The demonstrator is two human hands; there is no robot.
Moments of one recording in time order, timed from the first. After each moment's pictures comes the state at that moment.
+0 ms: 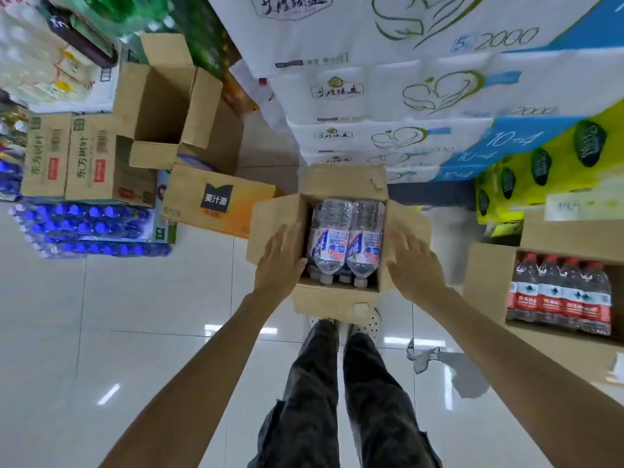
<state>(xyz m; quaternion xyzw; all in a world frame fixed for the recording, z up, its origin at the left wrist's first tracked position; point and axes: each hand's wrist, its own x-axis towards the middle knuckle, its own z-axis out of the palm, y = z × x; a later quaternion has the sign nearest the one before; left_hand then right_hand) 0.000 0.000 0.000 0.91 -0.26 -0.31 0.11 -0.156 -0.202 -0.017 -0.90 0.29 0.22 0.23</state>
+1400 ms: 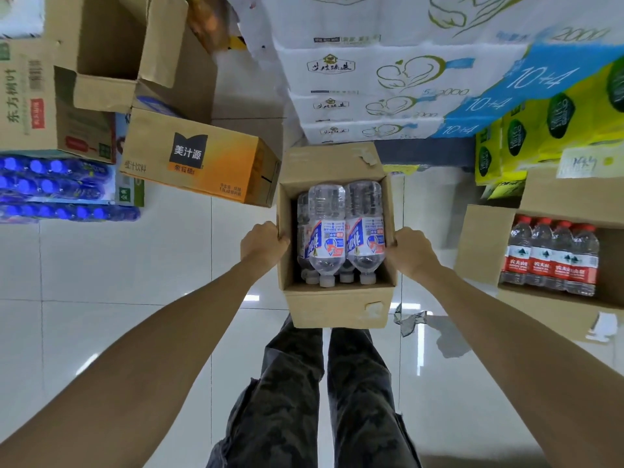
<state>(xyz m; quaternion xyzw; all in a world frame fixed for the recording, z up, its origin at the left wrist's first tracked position) 0.001 0.033 -0.084 0.92 -0.14 -0.36 0.01 -0.165 -0.176 -0.071 -0.78 0.42 0.30 0.36</state>
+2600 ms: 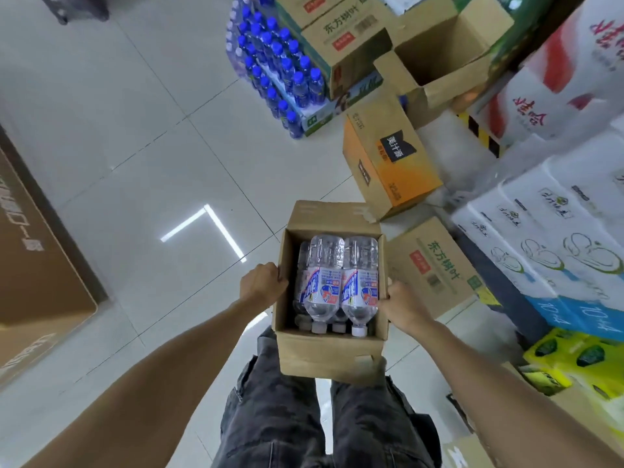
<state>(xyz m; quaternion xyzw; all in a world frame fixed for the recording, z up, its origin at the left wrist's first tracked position) -0.177 0.344 0.046 0.91 0.22 -0.32 0.13 -0.136 0.074 0.080 -0.85 0.08 0.44 0.28</state>
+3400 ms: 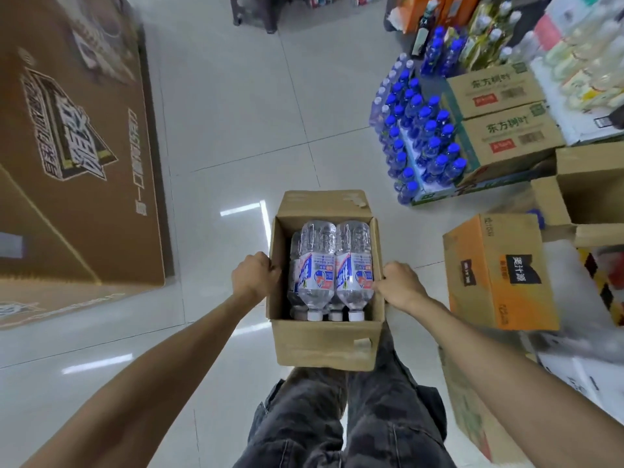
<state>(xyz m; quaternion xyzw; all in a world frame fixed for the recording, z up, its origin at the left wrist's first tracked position) -0.156 0.662 0.107 0.84 0.46 -0.19 0.22 0.003 0.445 0.127 -0.88 -0.14 0.43 0.16</state>
